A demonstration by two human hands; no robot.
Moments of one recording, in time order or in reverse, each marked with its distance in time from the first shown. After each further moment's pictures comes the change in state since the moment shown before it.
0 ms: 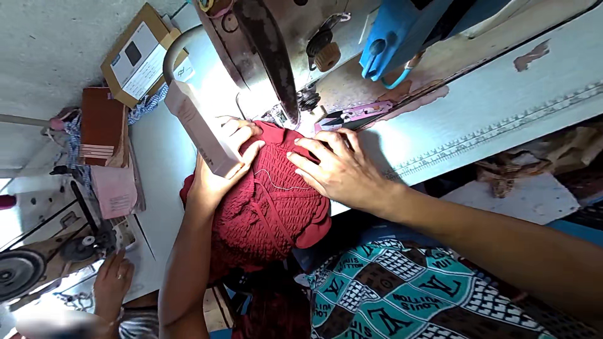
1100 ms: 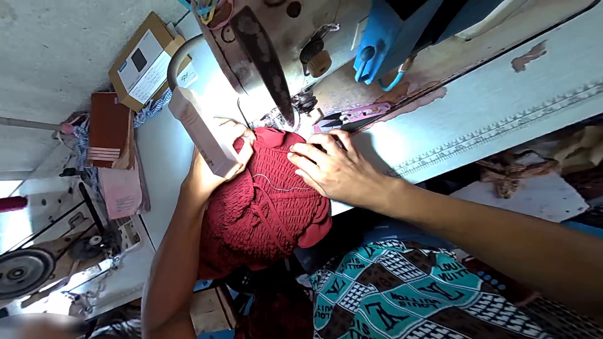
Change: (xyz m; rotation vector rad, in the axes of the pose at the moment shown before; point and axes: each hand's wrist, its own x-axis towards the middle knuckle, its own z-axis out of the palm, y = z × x) left_hand 0.006 -0.014 -0.006 -0.073 -0.032 0.003; right_hand 0.003 0.004 0.001 -0.005 -0.009 -0.073
